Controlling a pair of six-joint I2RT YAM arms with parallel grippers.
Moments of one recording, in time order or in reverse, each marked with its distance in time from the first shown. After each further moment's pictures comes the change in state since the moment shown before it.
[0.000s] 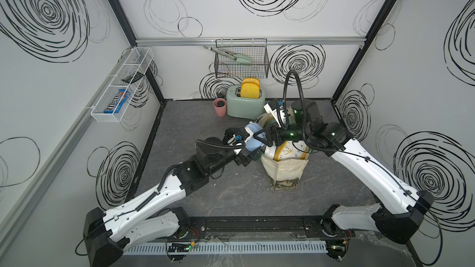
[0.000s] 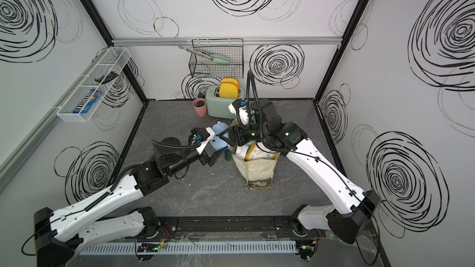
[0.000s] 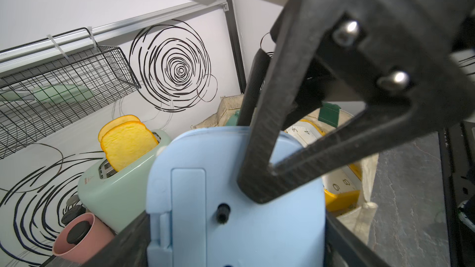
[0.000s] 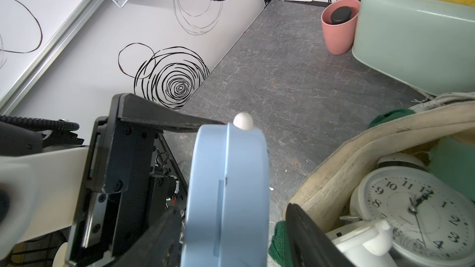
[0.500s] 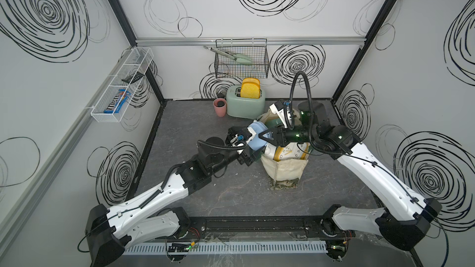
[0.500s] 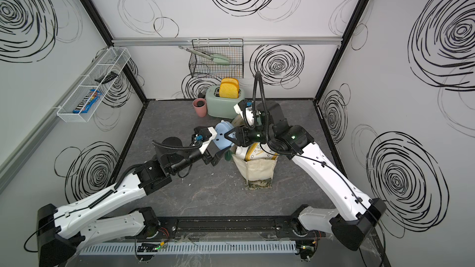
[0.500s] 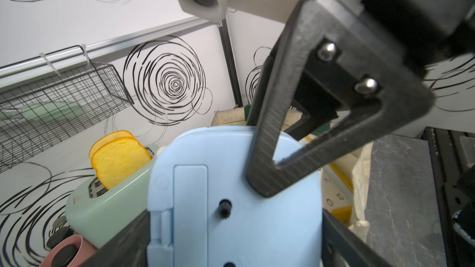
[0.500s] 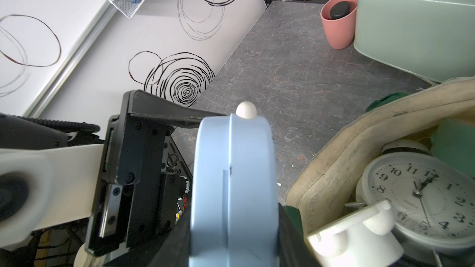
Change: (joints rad) left arm -0.008 0.029 0.000 0.094 0.054 -0.018; right arm -0.074 -0.079 -0.042 0.002 -0.049 0.050
